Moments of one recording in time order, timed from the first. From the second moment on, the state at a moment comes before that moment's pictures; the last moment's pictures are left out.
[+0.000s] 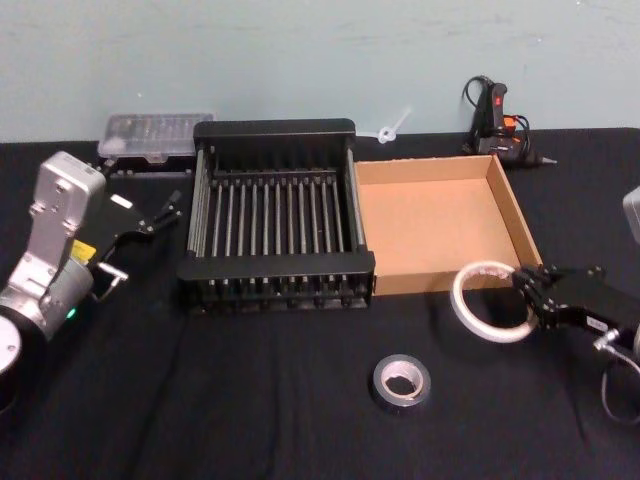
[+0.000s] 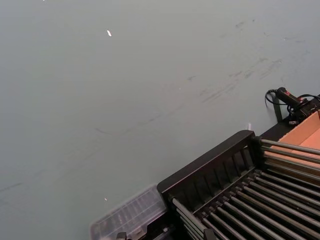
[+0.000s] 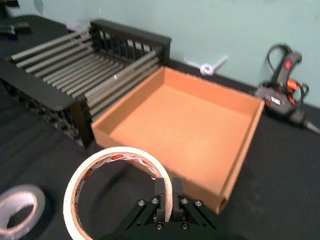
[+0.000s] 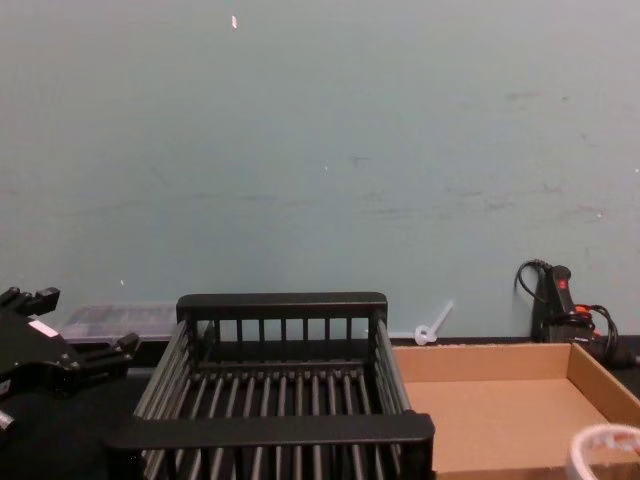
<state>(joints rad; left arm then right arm) -0.20 0.60 0.45 -1.41 -0.25 -0.12 0.03 -0.03 0.64 -0.20 -1.67 0.42 0.27 0.41</state>
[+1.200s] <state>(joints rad) -0.20 0.60 0.45 -1.41 -0.25 -0.12 0.03 0.40 0.45 -0.41 -1.36 0.31 0.14 0.49</state>
